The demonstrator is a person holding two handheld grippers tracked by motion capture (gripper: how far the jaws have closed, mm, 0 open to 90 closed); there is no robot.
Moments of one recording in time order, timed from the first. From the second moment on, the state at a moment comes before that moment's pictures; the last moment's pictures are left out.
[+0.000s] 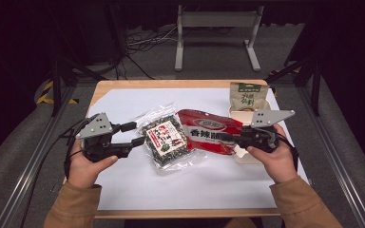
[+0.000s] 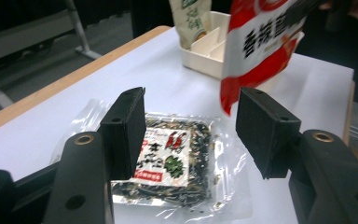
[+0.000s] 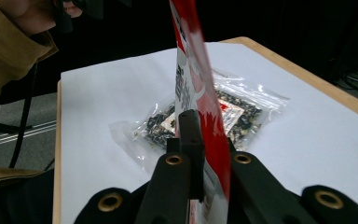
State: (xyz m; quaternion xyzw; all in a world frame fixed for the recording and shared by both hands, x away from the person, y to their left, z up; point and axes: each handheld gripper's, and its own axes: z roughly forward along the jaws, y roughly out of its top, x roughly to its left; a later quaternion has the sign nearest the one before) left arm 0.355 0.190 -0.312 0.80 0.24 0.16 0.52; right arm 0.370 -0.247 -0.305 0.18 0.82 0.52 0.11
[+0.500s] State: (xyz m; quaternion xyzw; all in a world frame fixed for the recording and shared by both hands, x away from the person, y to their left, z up) left arm 0.372 0.198 -0.330 0.81 0.26 0.15 0.50; right arm 0.392 -0.278 -0.273 0.18 0.83 0.51 0.15
